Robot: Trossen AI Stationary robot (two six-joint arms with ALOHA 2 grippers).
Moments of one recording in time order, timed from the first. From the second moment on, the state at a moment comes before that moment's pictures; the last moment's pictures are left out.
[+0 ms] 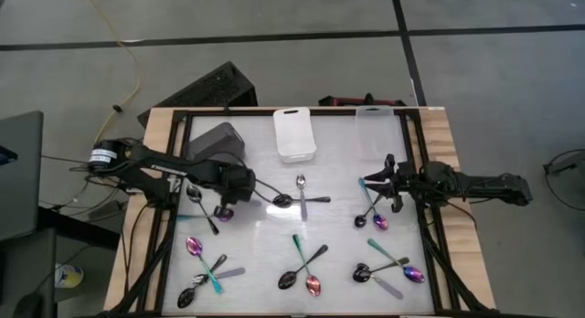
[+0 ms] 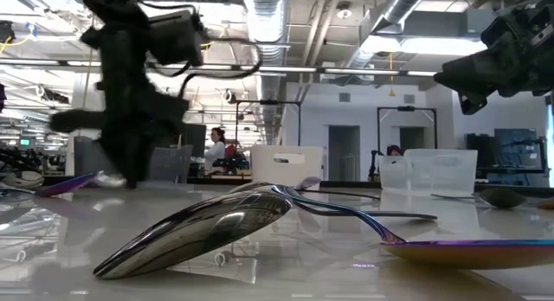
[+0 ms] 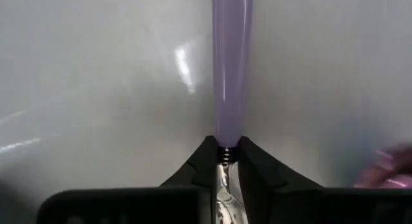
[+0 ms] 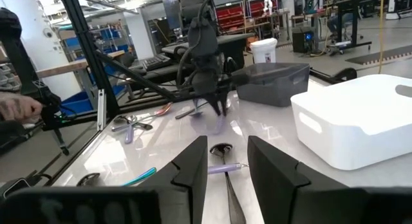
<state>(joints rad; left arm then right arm) 0.07 1.45 0.73 -0.55 -0.10 0.36 -0.04 0.03 0.01 0.04 0.00 0.21</state>
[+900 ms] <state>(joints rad) 0.56 1.44 1.08 -0.98 -0.33 0.02 -0.04 0.03 0.01 0.02 0.00 0.25</state>
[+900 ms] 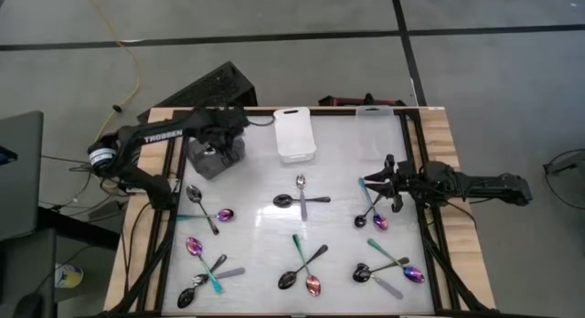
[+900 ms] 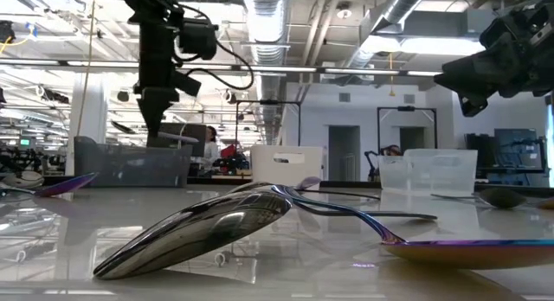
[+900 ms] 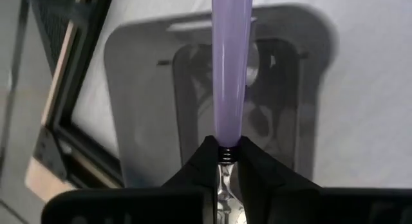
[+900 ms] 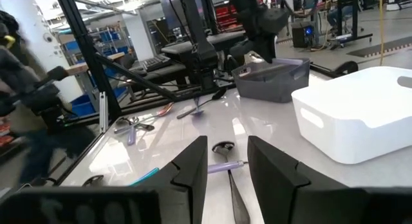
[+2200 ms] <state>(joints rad) 0.98 1.46 0.91 -0.72 -0.33 -0.23 -0.04 0.03 0.01 0.01 -0.03 0.24</state>
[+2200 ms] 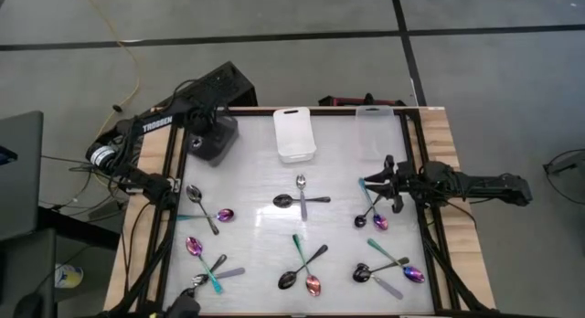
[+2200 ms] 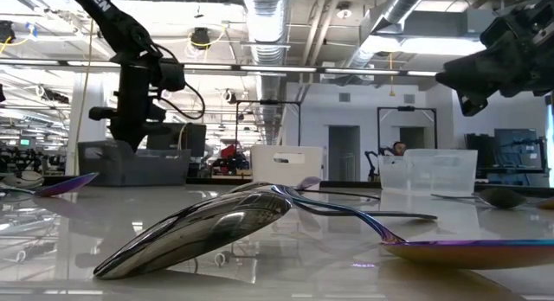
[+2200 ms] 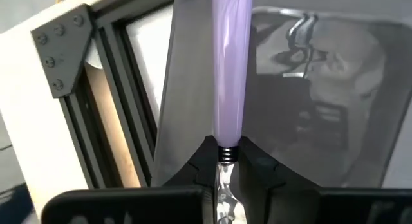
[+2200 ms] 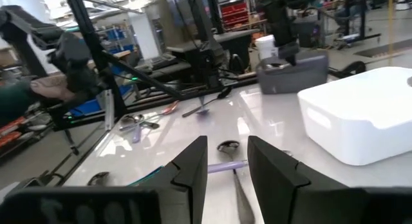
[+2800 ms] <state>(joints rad) 0.87 1.46 0.91 -0.68 -0.24 -0.20 -0.04 0.03 0.01 0.01 -0.06 0.24</state>
